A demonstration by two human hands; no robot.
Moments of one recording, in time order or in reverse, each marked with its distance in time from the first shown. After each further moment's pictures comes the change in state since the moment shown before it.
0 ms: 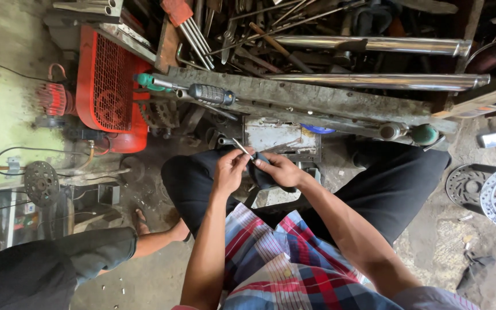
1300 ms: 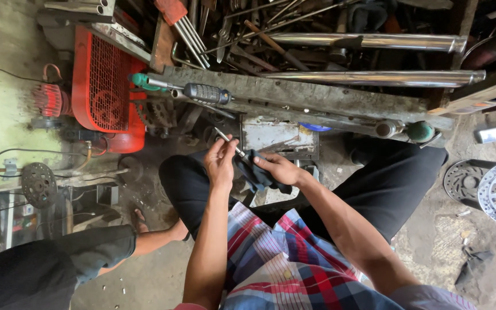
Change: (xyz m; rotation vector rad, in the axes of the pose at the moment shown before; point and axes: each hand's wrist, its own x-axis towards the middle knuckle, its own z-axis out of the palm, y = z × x) left_hand 0.017 -0.022 -0.001 -0.253 0.408 0.000; right_hand 0.001 0.007 -0.005 0.168 -0.042 0.114
